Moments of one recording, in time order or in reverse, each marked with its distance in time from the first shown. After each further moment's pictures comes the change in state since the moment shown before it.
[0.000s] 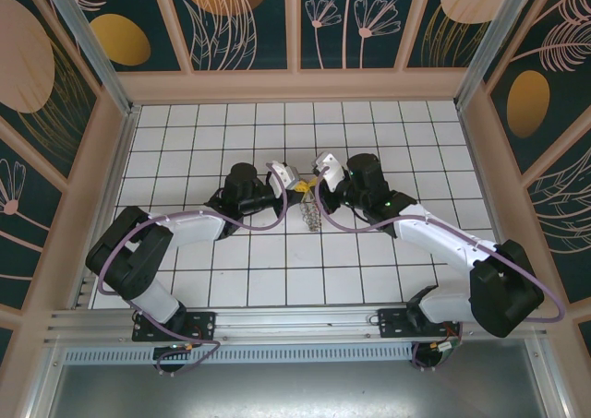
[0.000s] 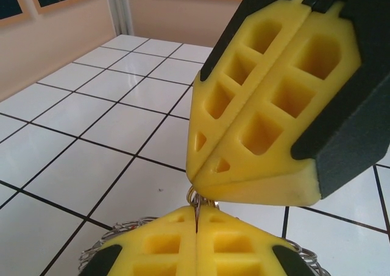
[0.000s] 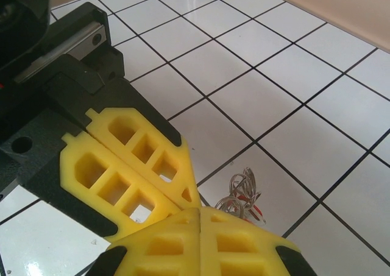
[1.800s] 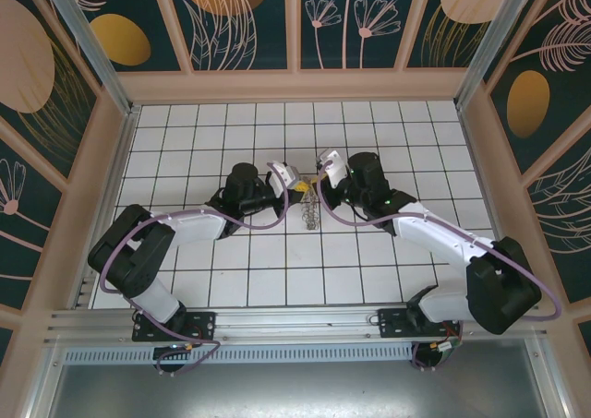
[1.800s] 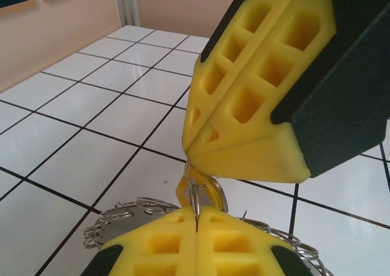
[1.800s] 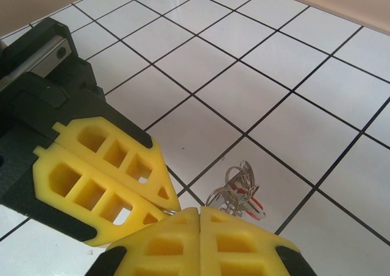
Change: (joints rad) left arm -0.001 0.016 0.000 0.000 -0.020 -0.013; right arm -0.026 0.026 0.000 0.016 0.021 0.088
